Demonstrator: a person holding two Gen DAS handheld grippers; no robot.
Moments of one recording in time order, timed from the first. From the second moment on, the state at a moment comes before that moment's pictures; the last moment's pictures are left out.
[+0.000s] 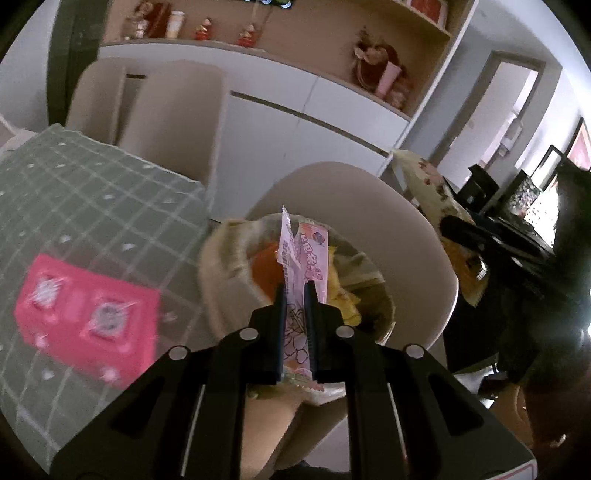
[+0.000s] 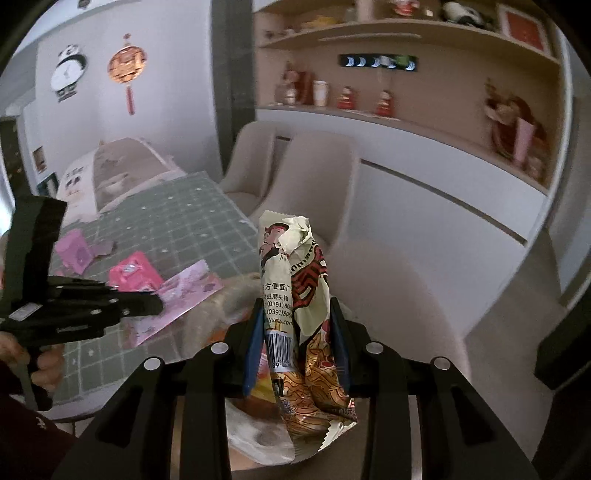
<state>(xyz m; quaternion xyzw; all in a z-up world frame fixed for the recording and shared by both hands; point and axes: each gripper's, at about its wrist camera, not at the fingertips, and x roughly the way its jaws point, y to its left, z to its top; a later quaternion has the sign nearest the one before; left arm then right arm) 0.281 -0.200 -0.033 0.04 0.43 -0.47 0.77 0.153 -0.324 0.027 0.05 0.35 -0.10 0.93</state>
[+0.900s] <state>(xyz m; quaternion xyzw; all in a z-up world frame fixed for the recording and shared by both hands) 0.311 -0.161 -0.049 -0.04 0.48 -0.35 0.80 0.214 -0.338 -0.089 0.12 0.43 -0.02 0.90</state>
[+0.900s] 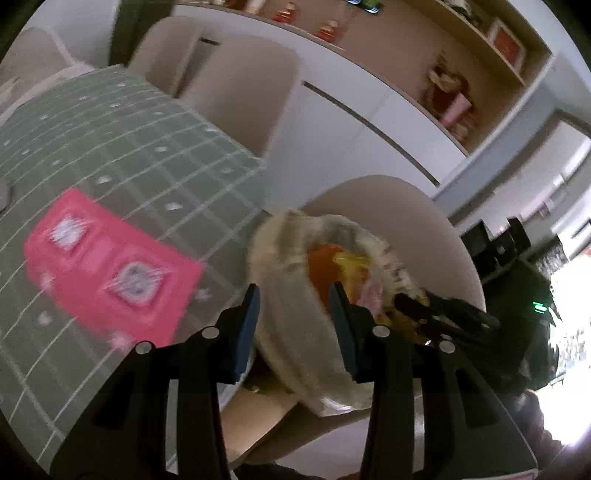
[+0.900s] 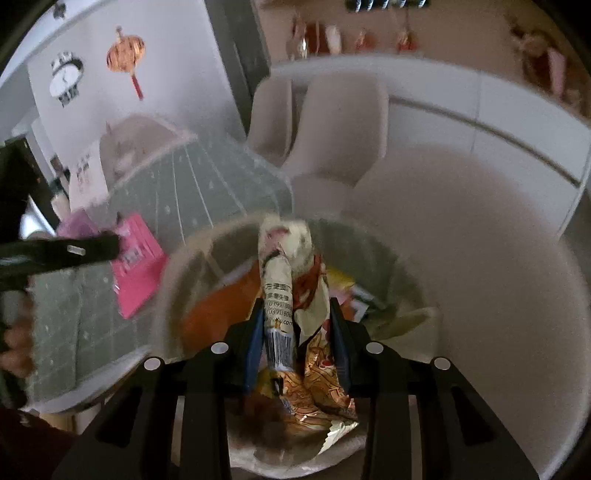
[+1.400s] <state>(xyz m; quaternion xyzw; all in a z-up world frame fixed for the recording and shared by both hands) 0.319 -0.076 -0.054 -0.07 0.48 -0.28 0.83 0.236 -0.331 -0.127 0.12 0.48 -0.03 0.87</state>
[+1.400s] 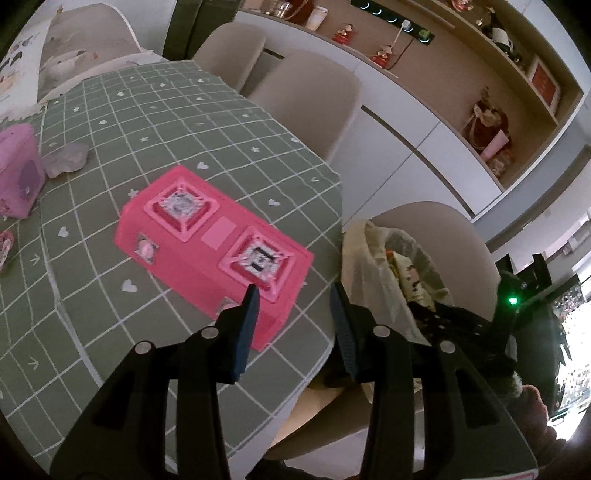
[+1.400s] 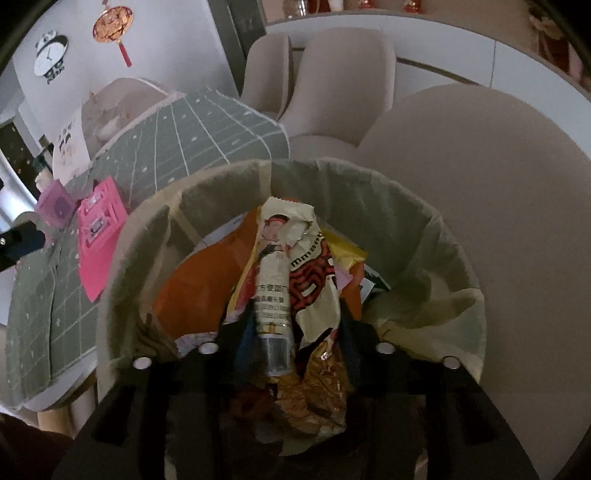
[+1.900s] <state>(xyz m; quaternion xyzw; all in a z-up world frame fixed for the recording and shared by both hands) 0.338 0.001 -0.066 -0.09 0.47 -0.24 0.84 0.218 -0.303 -0.048 0.10 0.41 -0.07 0.90</state>
